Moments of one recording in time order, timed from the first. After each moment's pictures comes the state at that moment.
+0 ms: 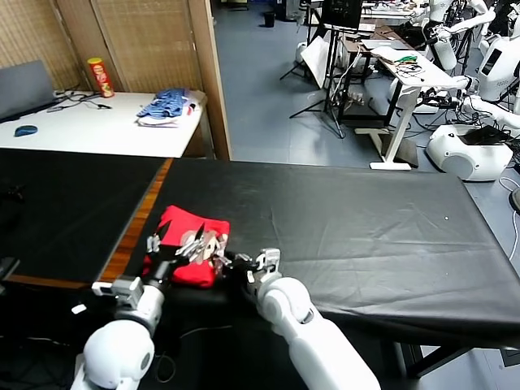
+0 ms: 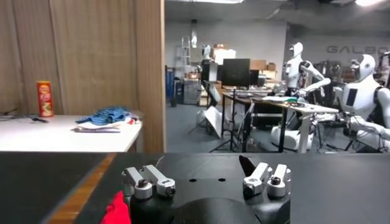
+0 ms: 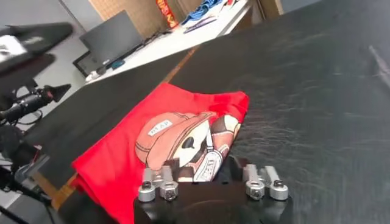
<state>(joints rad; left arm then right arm) 1.38 -1.25 -0.48 -2.18 -0.33 0.34 -0.11 -0.88 1.47 -0.07 1.59 0.73 -0.55 0.16</state>
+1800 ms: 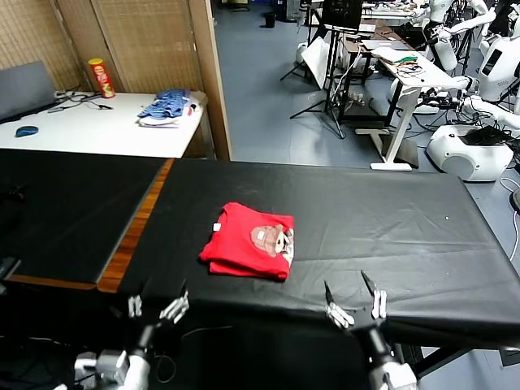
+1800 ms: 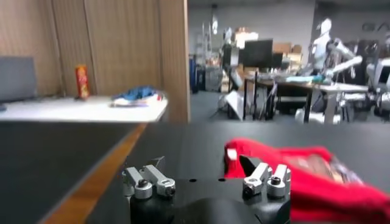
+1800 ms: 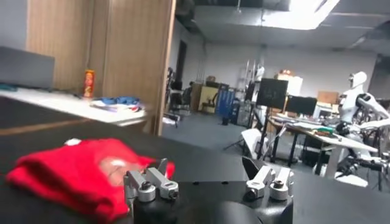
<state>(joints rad) 1.78 -1.22 -0.49 -2.23 -0.27 0.11 -0.20 -1.78 1.14 0.39 2.20 0.08 0.05 0.21</state>
